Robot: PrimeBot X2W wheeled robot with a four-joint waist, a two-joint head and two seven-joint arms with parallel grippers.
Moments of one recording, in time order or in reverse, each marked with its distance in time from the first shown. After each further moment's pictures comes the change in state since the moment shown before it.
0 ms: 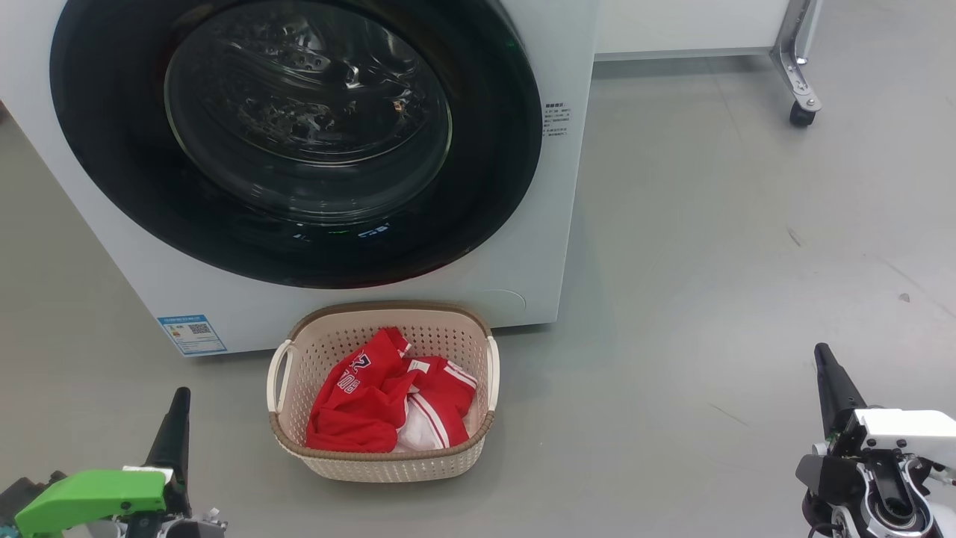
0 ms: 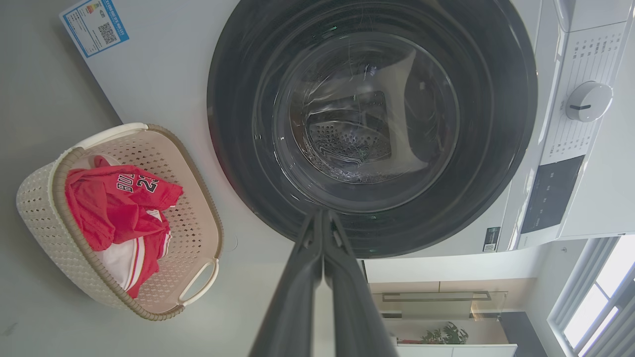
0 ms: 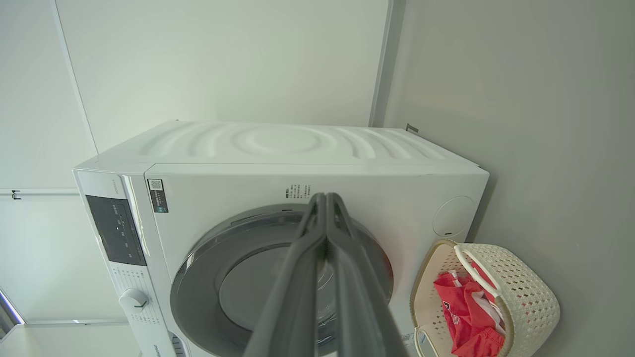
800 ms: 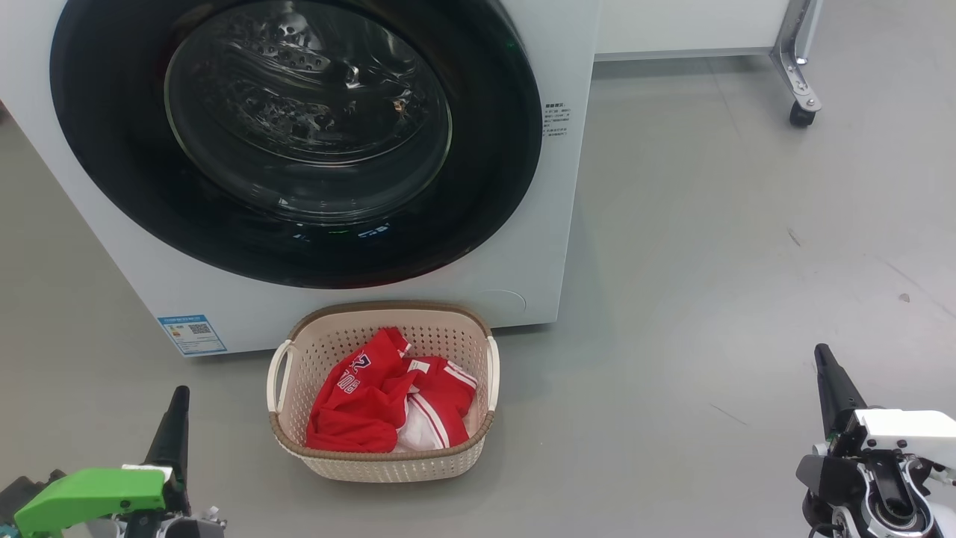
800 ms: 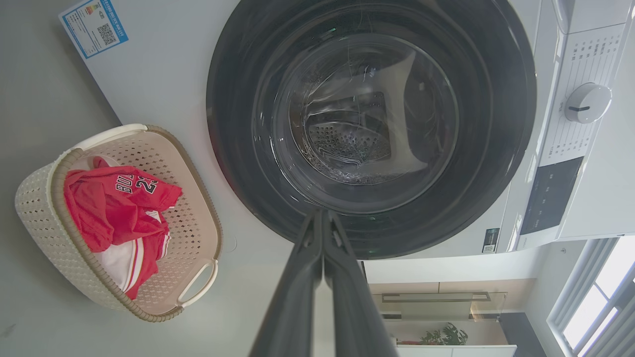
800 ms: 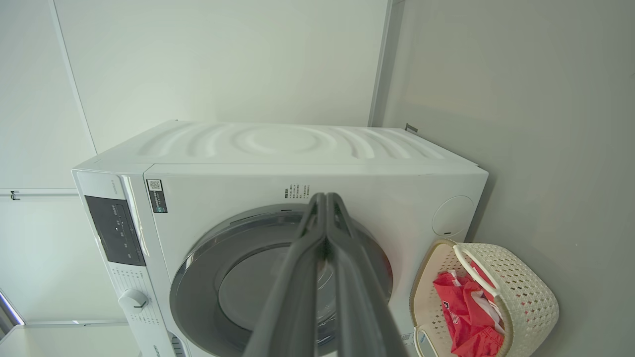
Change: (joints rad) left arm -0.005 -0.001 0.002 0.004 0.000 0.000 0.000; right arm 0.000 0.000 -0.002 0.003 0.000 0.002 0.003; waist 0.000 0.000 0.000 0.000
